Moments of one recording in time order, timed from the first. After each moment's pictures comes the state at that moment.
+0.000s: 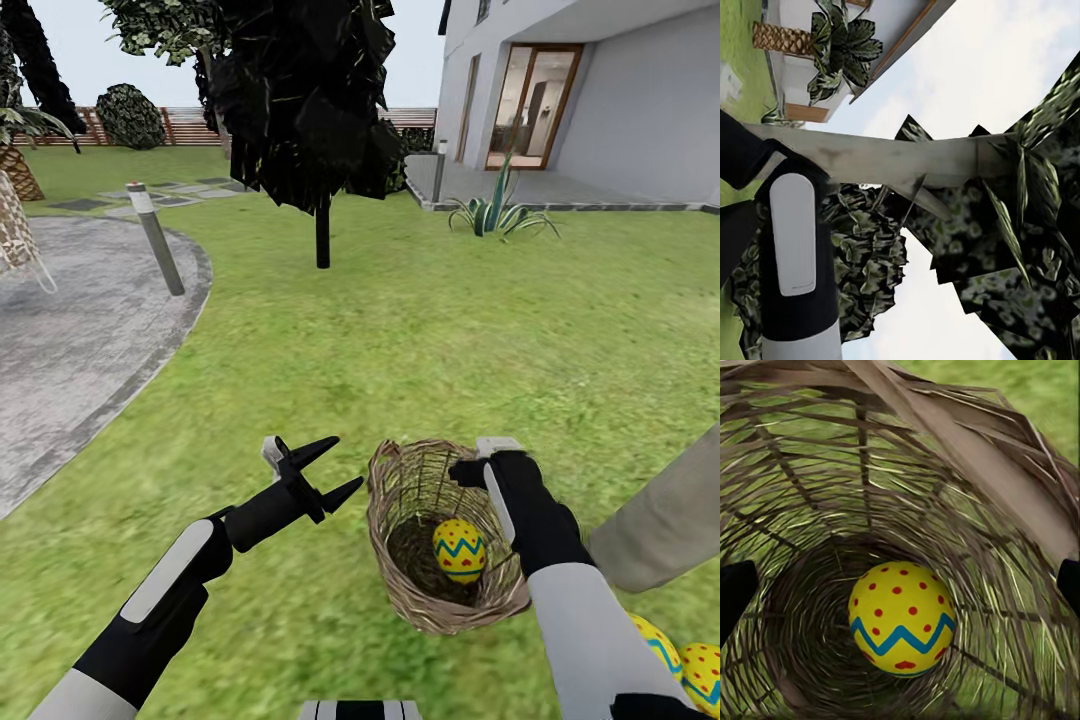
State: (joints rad) left arm -0.49 0.14 -0.36 -1.30 1.89 0.87 -0.30; right arm -0.77 0.05 -0.07 -1.01 0.10 0.88 -0.04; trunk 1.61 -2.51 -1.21
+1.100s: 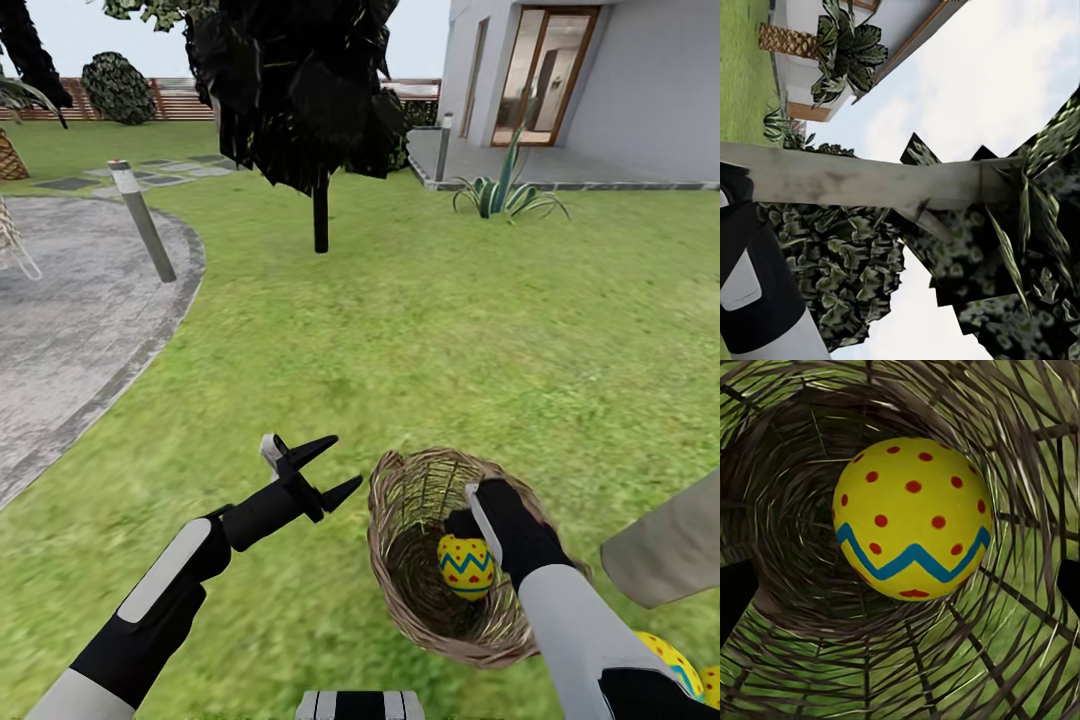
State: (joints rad) left arm -0.49 0.14 -0.36 -1.31 1.89 0.88 -0.30; right arm -0.79 0.04 -0.03 -0.70 0.10 0.94 -0.05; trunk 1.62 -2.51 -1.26
